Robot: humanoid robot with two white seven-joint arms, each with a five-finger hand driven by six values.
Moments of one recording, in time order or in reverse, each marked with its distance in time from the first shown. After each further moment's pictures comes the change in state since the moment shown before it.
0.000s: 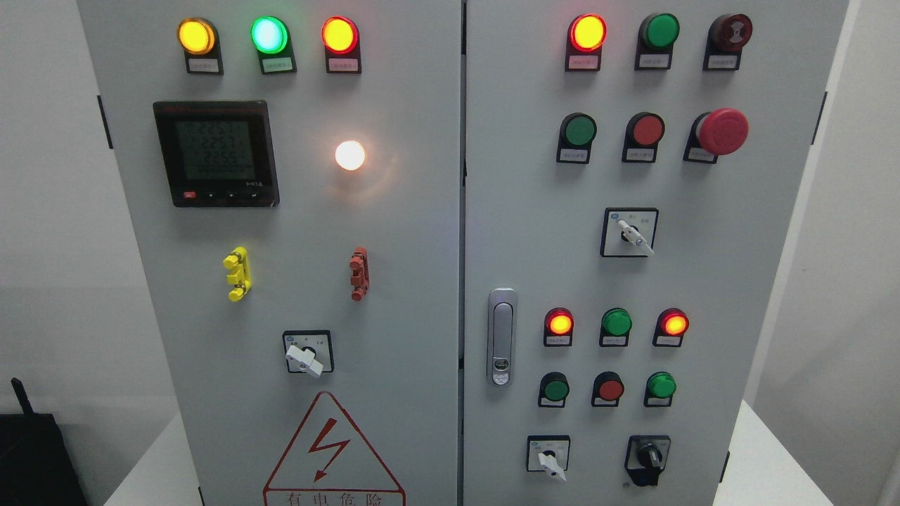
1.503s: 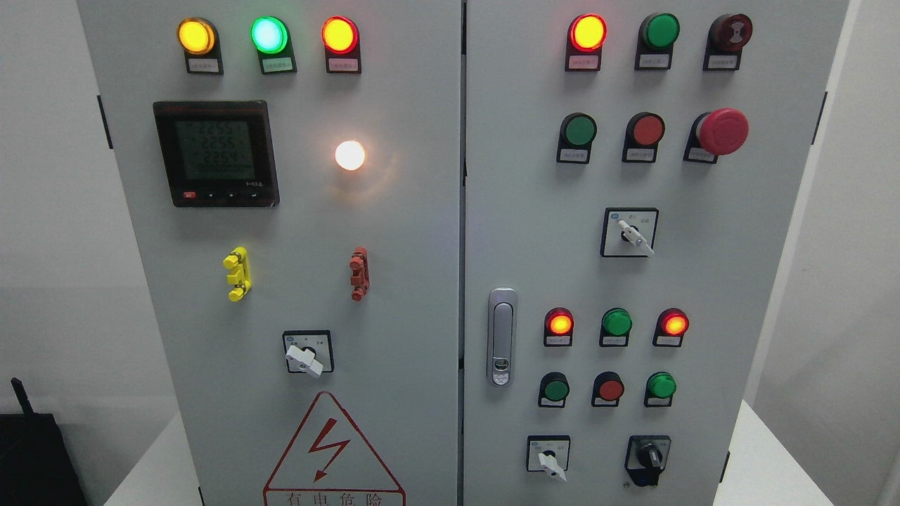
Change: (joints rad) left arm 0.000 0.000 0.000 0.000 0.000 0.000 0.000; right arm 0.016 0.003 -0.012 -0.459 -0.026 0.004 -0.005
